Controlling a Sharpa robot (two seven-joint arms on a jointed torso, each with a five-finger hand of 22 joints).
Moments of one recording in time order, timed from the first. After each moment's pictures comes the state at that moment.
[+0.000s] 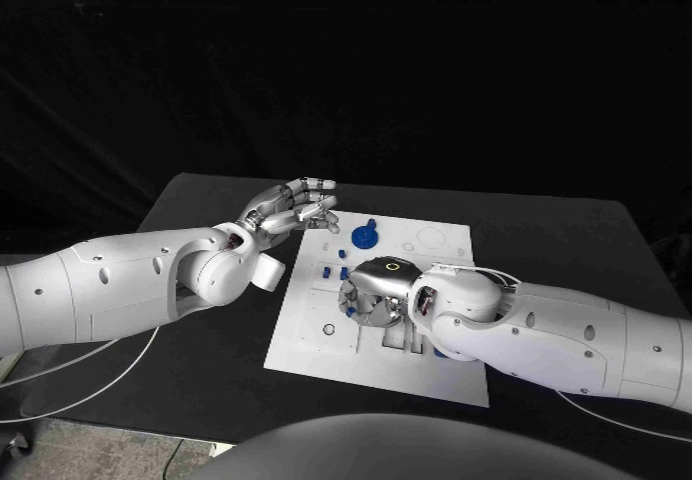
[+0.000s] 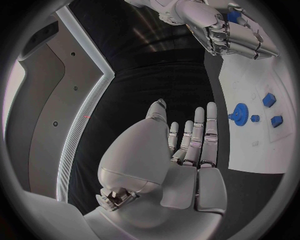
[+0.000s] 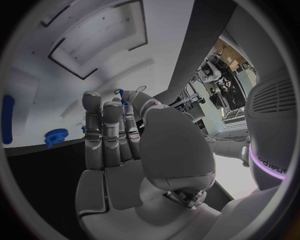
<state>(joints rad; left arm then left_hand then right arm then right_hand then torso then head) 1.19 -0.87 -0.22 1.49 -0.04 -0.13 0.49 1.52 0.12 -0.19 0.27 0.42 0.11 0.12 0.91 0.18 0.14 0.23 0.93 0.38 0.52 0.18 0.82 0.41 0.14 0.72 0.25 0.18 1.13 1.08 -0.55 -0.19 1.52 -1.64 -0.21 -0.08 1.41 -0.09 0.37 -0.04 0.48 1.03 0.12 0.25 0.44 0.95 0.08 0.56 0.34 1.33 -0.03 1.00 0.75 0.16 1.27 0.08 0.55 1.31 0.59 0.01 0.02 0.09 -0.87</state>
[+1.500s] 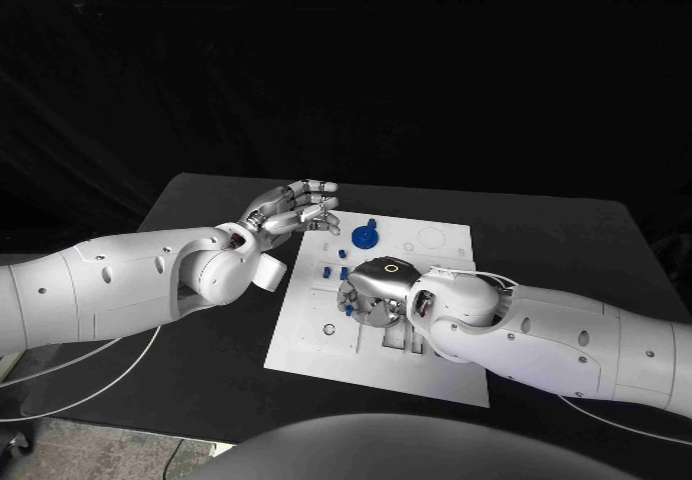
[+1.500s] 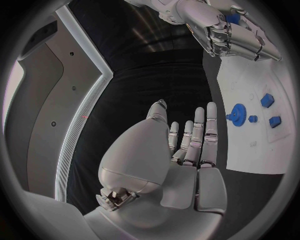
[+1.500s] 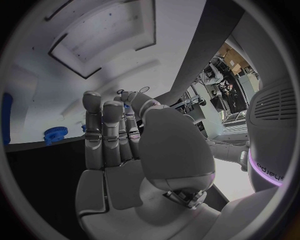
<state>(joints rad) 1.19 -0.86 -0.22 1.48 -0.04 -0.12 0.47 1.53 0.13 -0.19 0.27 0.43 0.12 0.12 0.91 0.16 0.14 0.23 0.93 0.37 0.52 0.18 0.83 0.40 0.14 0.72 0.25 0.18 1.13 1.07 -0.54 -0.18 1.51 -1.69 -0.24 -0.08 1.41 -0.09 0.38 -0.05 0.49 1.01 0.12 0.23 0.43 0.98 0.06 0.56 0.35 1.33 -0.03 0.99 0.74 0.16 1.27 0.08 0.54 1.31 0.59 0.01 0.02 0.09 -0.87</state>
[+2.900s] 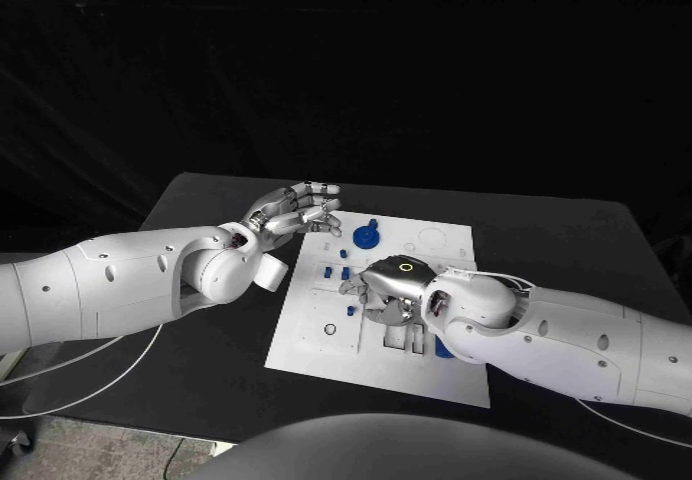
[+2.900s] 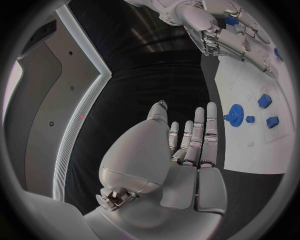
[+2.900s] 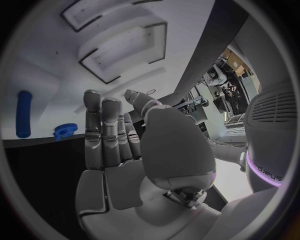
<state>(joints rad) 1.19 -0.86 -0.22 1.47 -0.04 -0.12 0.45 1.54 0.14 -0.19 0.27 0.43 0.12 0.13 0.91 0.15 0.14 0.23 0.94 0.36 0.52 0.18 0.83 0.40 0.14 0.72 0.25 0.18 1.14 1.07 -0.59 -0.19 1.53 -1.70 -0.26 -0.08 1.38 -0.11 0.38 -0.02 0.31 0.74 0.05 0.08 0.30 0.86 0.08 0.53 0.34 1.28 -0.01 0.98 0.71 0.16 1.22 0.09 0.48 1.31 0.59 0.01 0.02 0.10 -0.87</state>
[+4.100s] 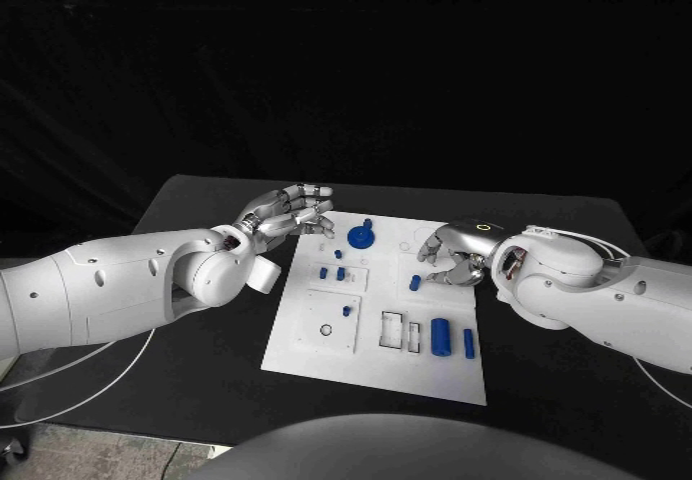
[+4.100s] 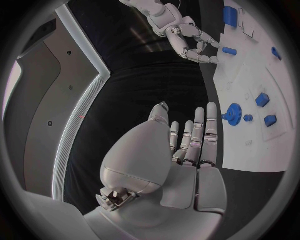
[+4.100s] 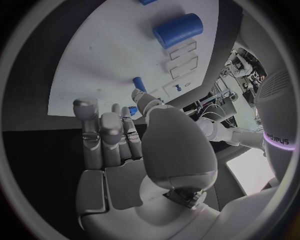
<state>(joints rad) 1.19 -0.86 -0.22 1.47 -0.04 -0.11 0.44 1.56 0.16 -0.19 0.27 0.44 0.13 0.13 0.91 0.14 0.14 0.23 0.95 0.35 0.51 0.19 0.84 0.39 0.14 0.72 0.25 0.18 1.14 1.19 -0.83 -0.18 1.57 -1.58 -0.19 -0.20 1.34 -0.13 0.32 0.09 0.18 0.91 0.11 0.10 0.24 0.80 0.10 0.44 0.25 1.38 0.00 1.18 0.93 0.15 1.33 0.11 0.73 1.31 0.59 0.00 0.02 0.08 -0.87</state>
